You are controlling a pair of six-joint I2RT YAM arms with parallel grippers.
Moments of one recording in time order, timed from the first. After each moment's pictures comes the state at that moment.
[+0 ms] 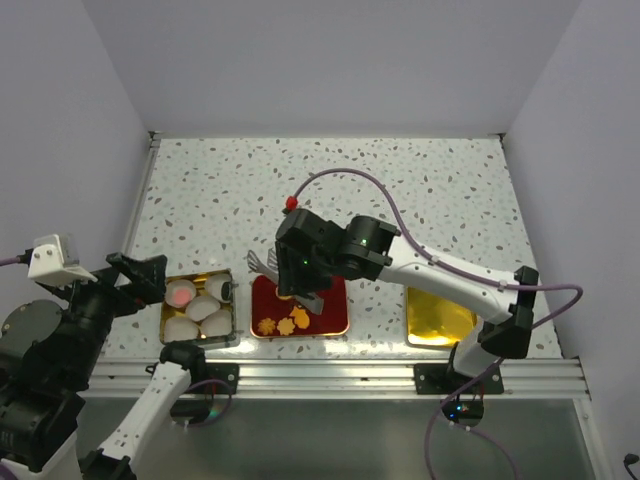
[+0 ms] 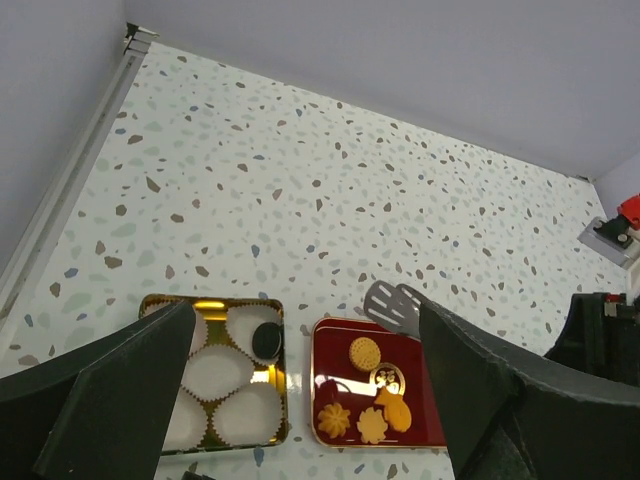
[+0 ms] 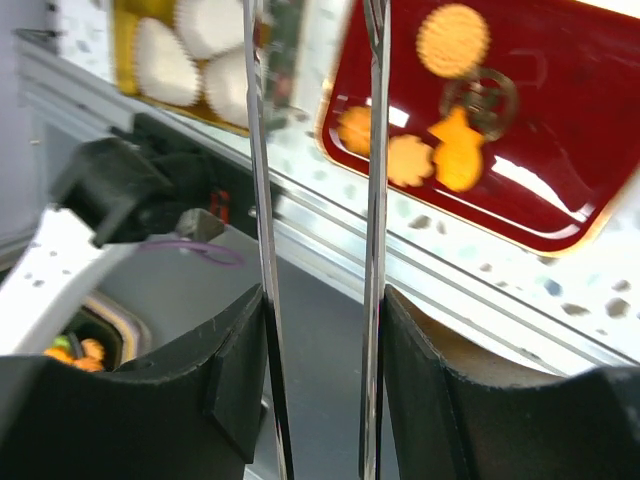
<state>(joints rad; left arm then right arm) -0.25 0.50 1.51 -1.21 -0.24 -0.41 1.20 1.66 1.79 -1.07 0.10 0.92</state>
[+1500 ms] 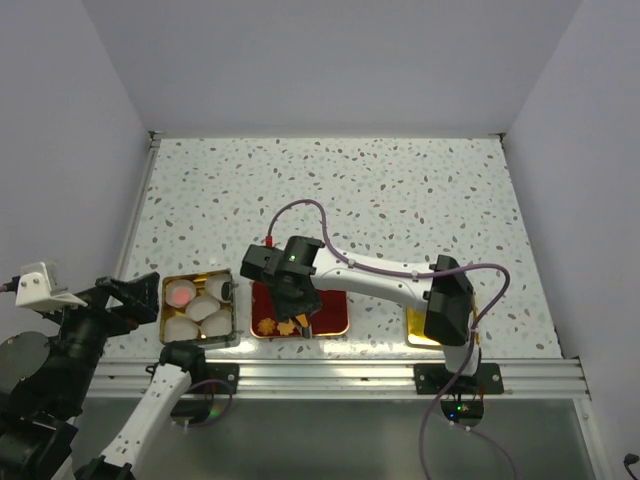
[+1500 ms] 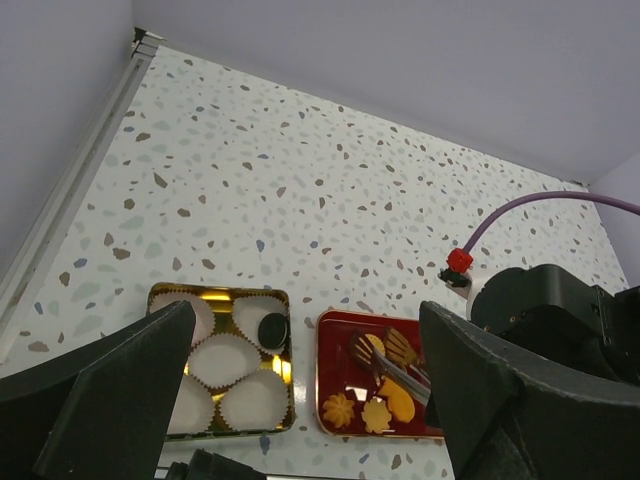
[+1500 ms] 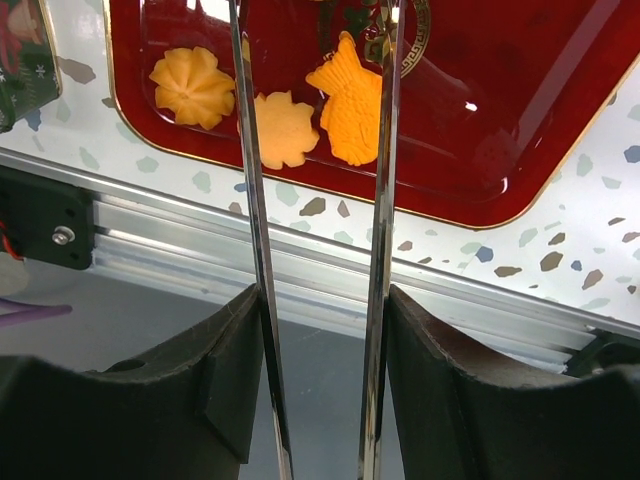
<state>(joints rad) -0.25 0.41 1.51 -1.26 -0.24 -0.41 1.25 1.95 1.80 -1.25 0.16 0.94</state>
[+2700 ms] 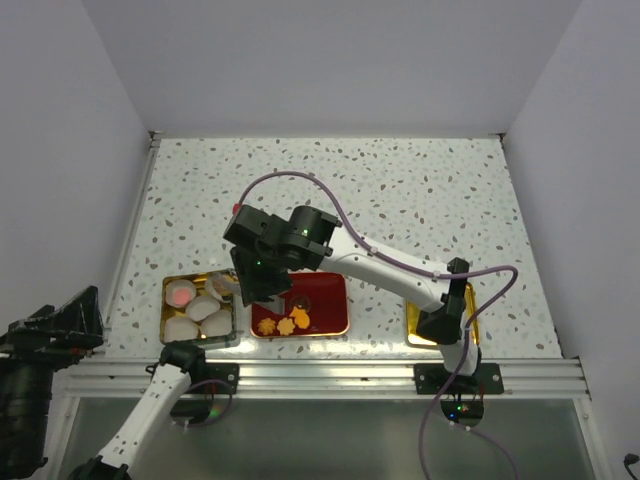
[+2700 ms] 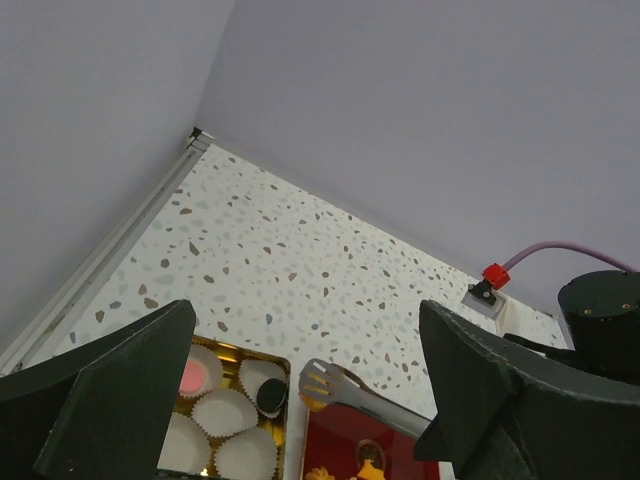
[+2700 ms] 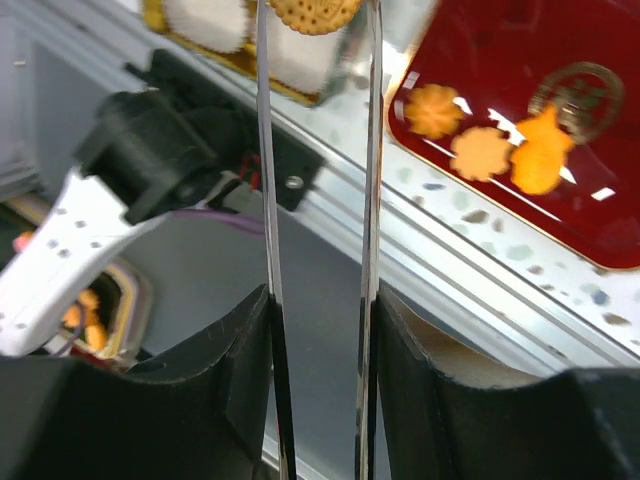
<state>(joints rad) -0.28 0.38 1.73 -1.31 -0.47 -0.46 1.25 1.99 2.22 -1.30 0.02 0.85</state>
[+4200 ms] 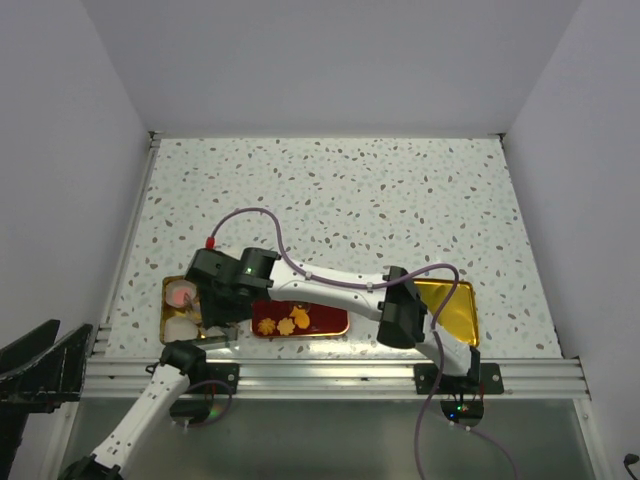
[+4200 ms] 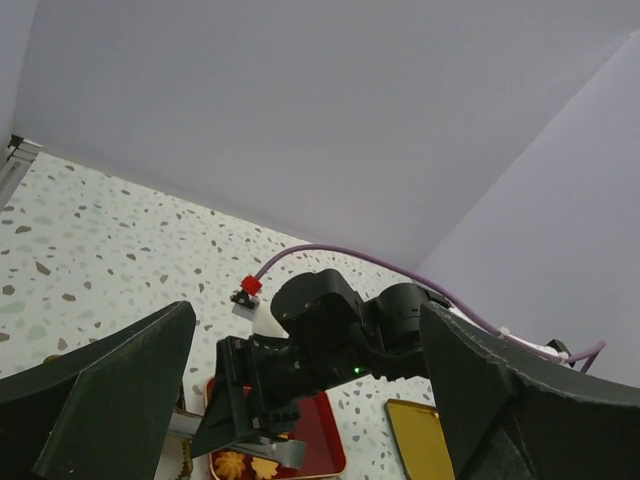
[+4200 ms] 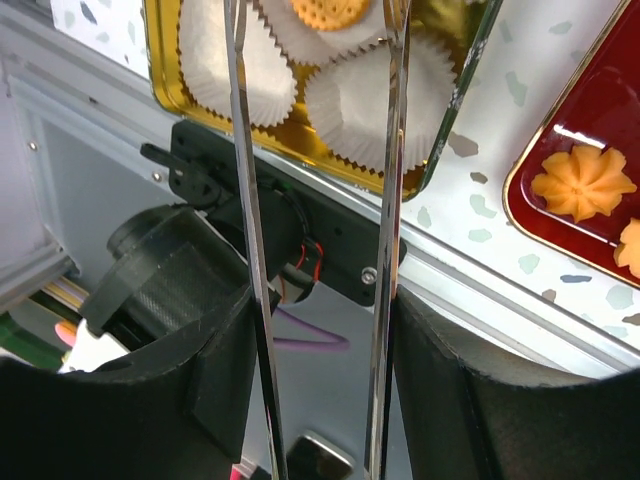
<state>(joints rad) -0.36 0.34 1.88 -1.32 -0.24 -0.54 1.34 2.26 2.25 -1.03 0.03 1.06</state>
